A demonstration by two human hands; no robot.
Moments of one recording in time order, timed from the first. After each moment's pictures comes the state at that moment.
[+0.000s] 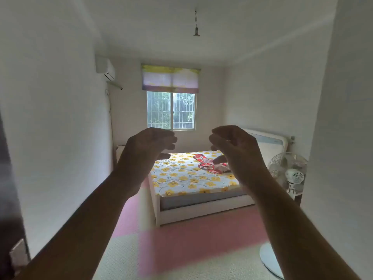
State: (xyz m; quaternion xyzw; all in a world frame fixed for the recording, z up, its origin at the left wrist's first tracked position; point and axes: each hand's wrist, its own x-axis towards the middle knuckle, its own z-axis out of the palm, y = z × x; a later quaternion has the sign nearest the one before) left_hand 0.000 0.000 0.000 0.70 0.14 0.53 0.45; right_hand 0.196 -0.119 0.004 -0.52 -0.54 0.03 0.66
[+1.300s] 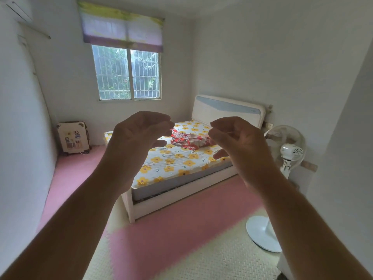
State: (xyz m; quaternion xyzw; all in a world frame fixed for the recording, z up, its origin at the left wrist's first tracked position) left_hand 0.154 0.414 -0.068 0.70 0.08 0.47 0.54; right_hand 0.328 0.264 -0.079 -0.57 -0.49 0.01 0.66
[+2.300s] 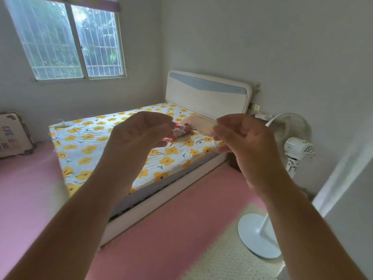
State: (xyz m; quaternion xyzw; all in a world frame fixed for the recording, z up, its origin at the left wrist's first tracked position) left_hand 0.514 0.691 -0.131 0.70 0.04 0.38 0.61; right_hand 0.658 0.513 -0.135 -0.59 -0.40 -0.02 0.70
